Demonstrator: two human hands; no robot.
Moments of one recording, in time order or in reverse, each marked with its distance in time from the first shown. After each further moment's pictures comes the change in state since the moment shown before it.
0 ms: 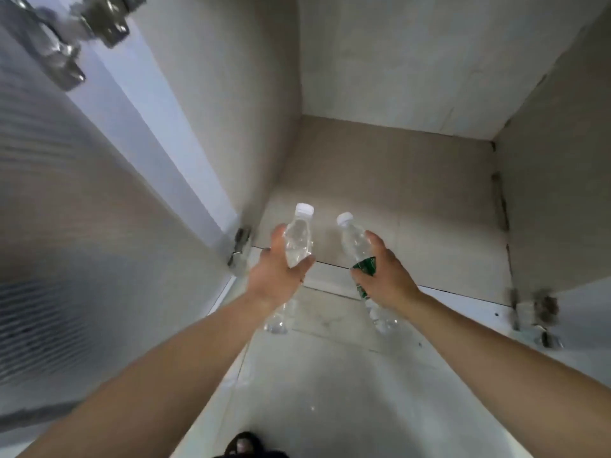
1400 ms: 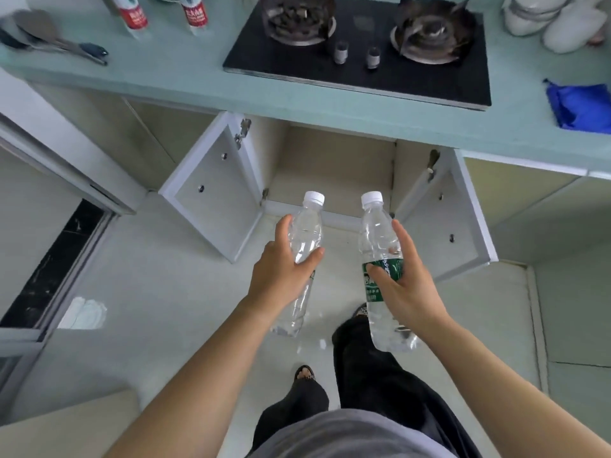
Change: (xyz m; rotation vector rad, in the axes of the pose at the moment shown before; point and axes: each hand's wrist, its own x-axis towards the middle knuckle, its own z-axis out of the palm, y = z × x) left_hand -0.600 0.334 -0.317 -0.022 -0.010 0.048; right_hand -0.685 -0.256 -0.316 0.330 0.150 -0.025
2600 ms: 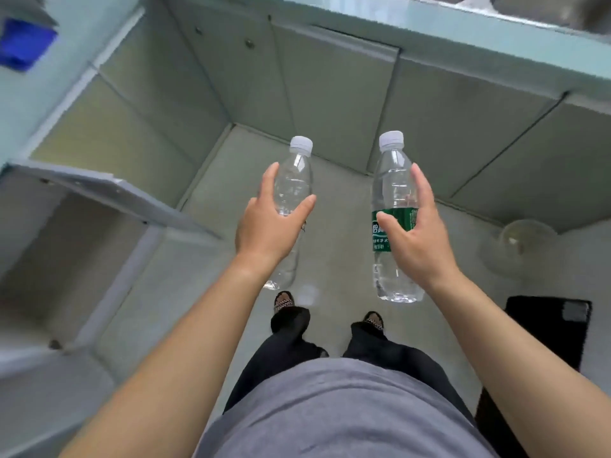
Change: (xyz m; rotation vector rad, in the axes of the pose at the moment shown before) left_hand -0.401 0.146 0.272 0.342 -0.785 0.777; right_hand -0.527 0.210 -0.108 0.385 1.219 0.549
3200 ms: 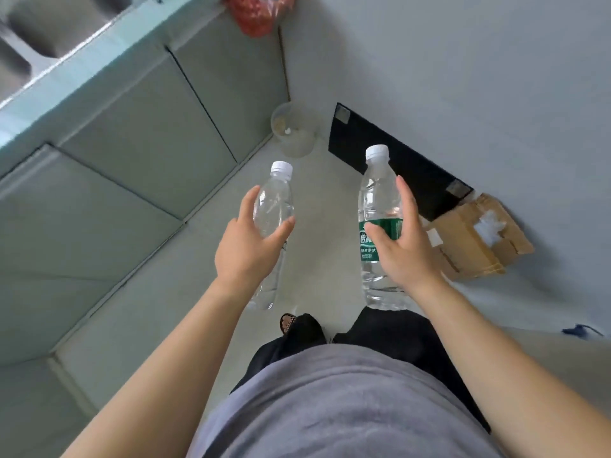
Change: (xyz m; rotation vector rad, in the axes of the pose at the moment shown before) left_hand -0.067 0.031 0.072 0.417 -0.845 0.881; right_hand -0.235 0.047 0.063 0.268 1.115 0.563
